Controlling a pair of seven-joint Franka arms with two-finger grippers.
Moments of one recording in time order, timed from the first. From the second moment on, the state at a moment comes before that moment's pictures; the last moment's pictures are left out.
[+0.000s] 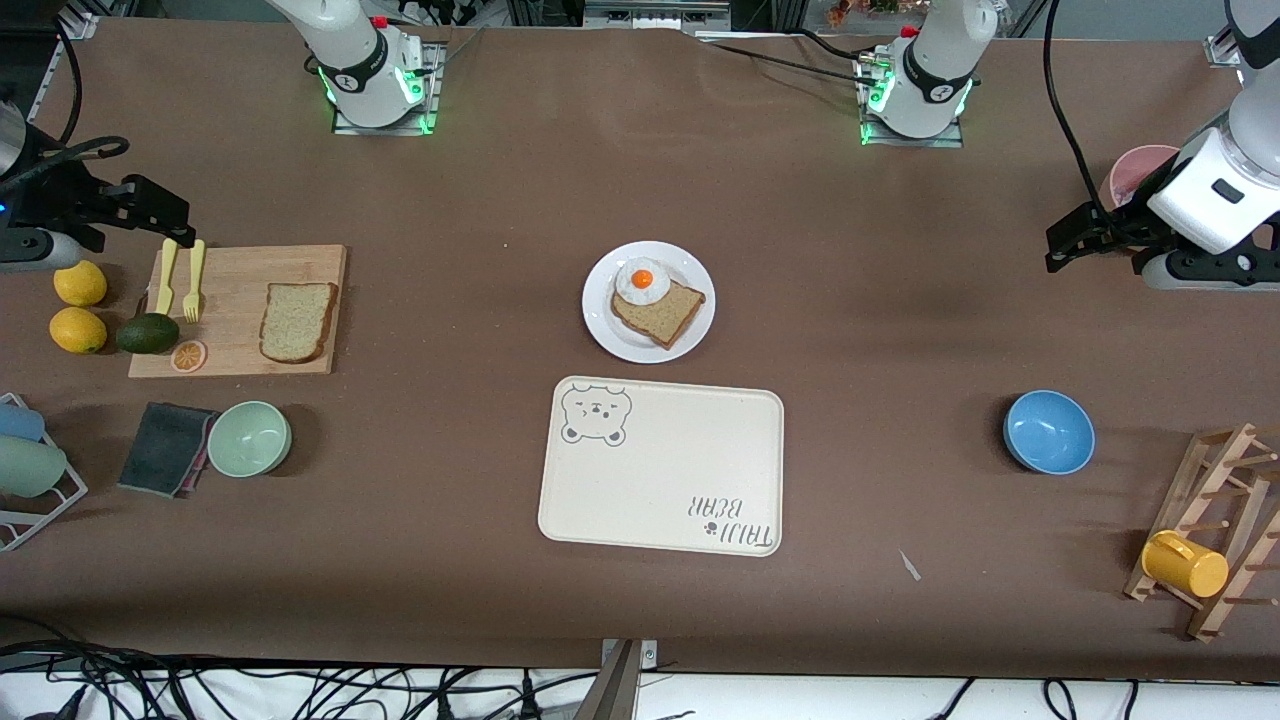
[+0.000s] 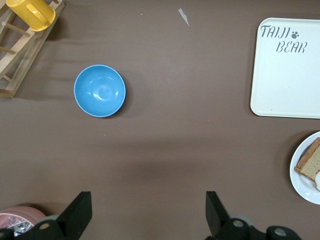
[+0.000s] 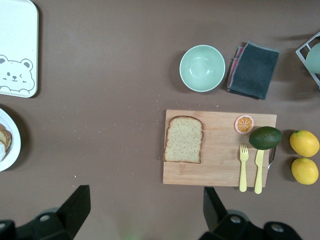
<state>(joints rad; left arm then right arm) 0.05 -0.01 -0.10 -1.68 0.00 1.65 -0.05 0.09 0.06 -0.05 -1.51 -0.01 1.51 -0.03</state>
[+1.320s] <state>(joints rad) 0.05 -0.01 -0.10 -1.68 0.00 1.65 -0.05 0.09 0.06 -0.05 -1.51 -0.01 1.51 -0.03</state>
